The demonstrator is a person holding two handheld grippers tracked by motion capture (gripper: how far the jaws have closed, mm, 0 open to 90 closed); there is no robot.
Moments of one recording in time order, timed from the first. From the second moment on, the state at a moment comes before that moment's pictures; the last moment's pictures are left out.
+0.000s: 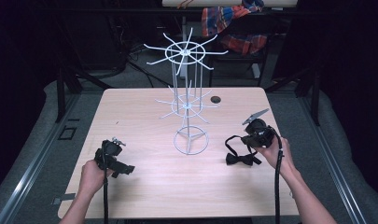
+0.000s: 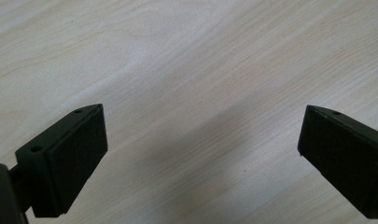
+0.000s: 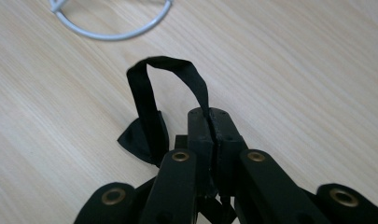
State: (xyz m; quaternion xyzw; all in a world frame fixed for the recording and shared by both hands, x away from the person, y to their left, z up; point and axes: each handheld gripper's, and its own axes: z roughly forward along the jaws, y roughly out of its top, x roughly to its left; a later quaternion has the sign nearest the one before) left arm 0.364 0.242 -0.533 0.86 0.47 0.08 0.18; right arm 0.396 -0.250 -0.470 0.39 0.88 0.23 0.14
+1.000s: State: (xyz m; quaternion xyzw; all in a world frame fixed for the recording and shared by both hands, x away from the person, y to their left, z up) left arm 0.364 0.242 -0.532 0.86 0.47 0.08 0.18; right arm 0.377 -0.244 -0.432 0.36 0.87 0.27 0.18
